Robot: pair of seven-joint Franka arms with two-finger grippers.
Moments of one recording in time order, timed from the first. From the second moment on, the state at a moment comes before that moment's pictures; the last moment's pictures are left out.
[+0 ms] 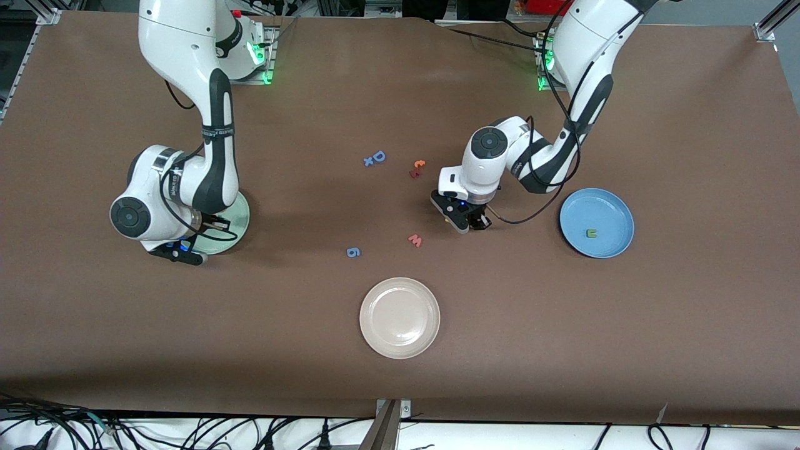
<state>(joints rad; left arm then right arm) -0.36 0.58 -0.23 -2.01 0.39 2.65 0.00 0.90 0.74 -0.91 -1.85 0.55 1.96 -0.03</state>
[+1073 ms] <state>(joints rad) -0.13 0.40 -0.21 -2.02 0.22 2.33 0.06 0.91 0.72 -1.02 -1.52 0.55 1.62 -0.04</state>
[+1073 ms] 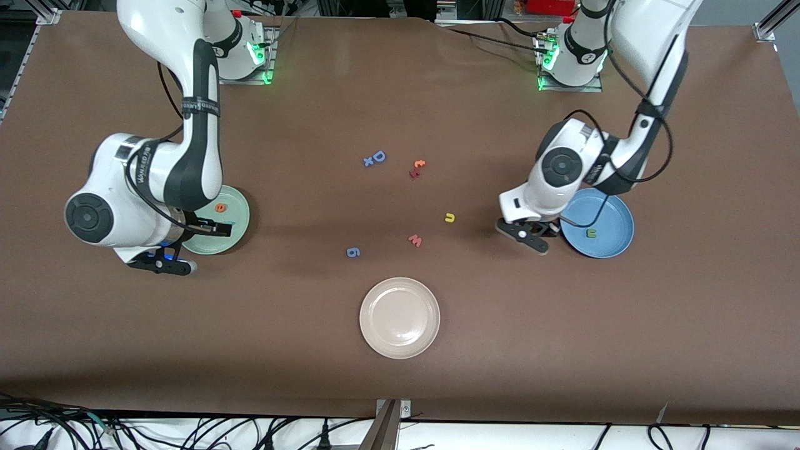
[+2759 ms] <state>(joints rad) 0.07 0.43 -0.13 -2.03 0.04 2.21 0.38 0.08 0.03 -0.09 -1.67 0.03 1.50 -0.04</state>
